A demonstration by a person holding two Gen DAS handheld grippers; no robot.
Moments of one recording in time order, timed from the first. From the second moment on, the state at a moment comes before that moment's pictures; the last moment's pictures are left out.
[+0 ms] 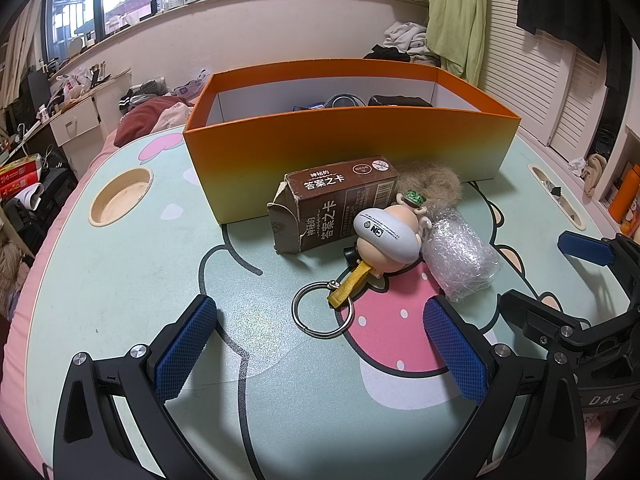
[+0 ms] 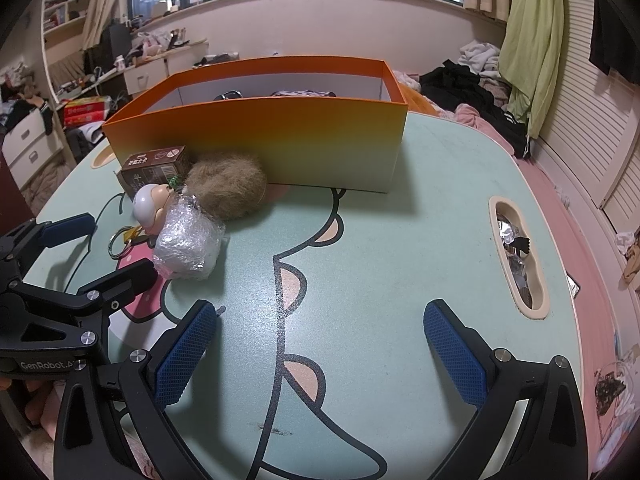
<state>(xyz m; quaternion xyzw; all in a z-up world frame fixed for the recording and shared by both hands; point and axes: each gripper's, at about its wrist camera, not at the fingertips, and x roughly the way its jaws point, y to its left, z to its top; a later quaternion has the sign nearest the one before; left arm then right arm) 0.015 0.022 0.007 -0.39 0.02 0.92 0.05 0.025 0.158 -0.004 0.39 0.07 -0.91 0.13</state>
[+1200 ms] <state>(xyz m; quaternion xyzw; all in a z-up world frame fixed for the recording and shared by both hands) -0.029 0.035 0.038 -0.38 -0.05 0.90 0.19 0.026 0.134 0.018 0.38 0.05 -0.88 0.27</state>
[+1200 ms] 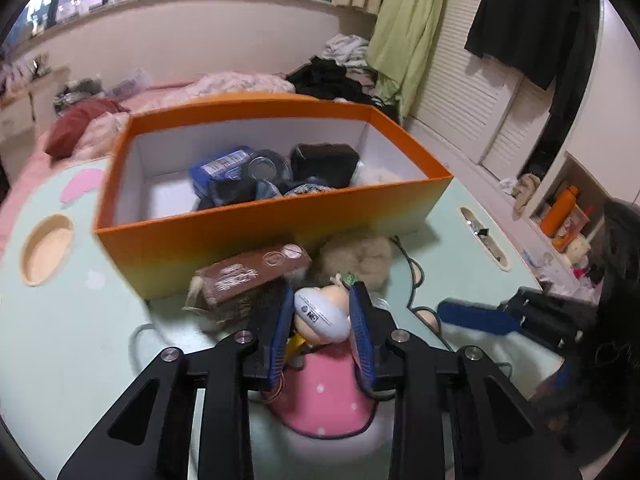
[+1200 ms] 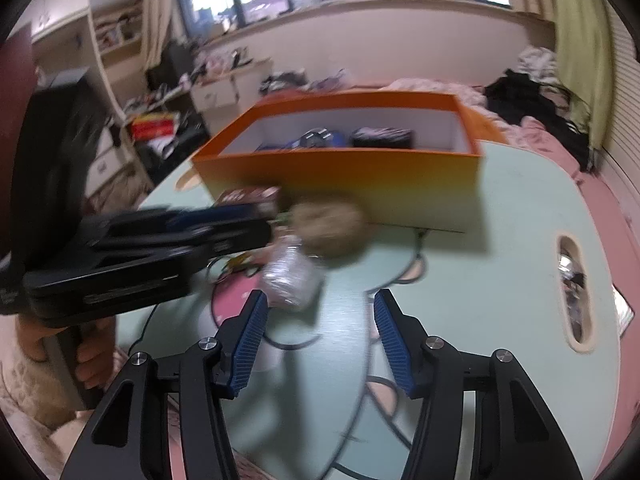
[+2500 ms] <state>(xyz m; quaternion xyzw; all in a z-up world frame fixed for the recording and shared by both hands) -0.010 -0.010 0.121 -0.26 -0.07 0.94 0.20 -0.008 0.162 0.055 0.34 -0.01 -0.90 0.27</state>
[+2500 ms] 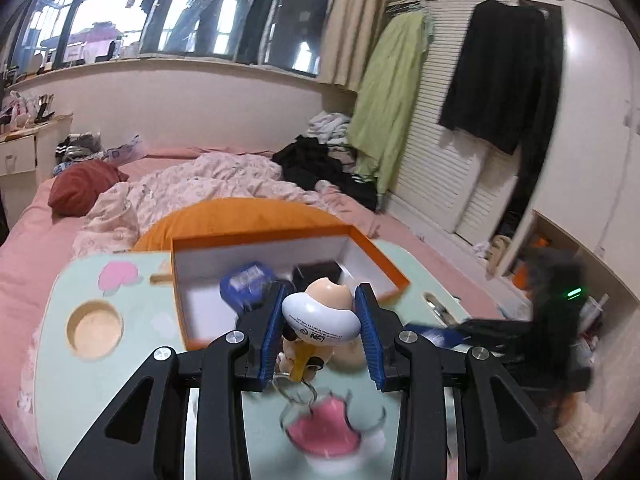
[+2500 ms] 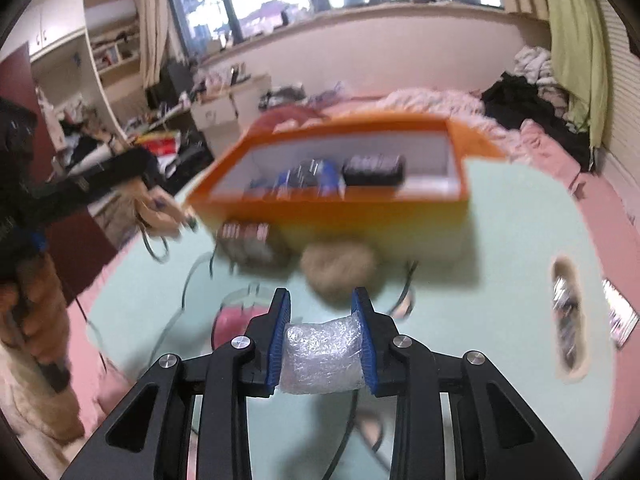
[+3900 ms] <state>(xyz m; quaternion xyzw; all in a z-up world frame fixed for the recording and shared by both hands) 0.014 0.027 0.006 -0.39 0.02 0.92 0.07 0.011 0.169 0.000 0.39 0.06 -0.91 0.11</state>
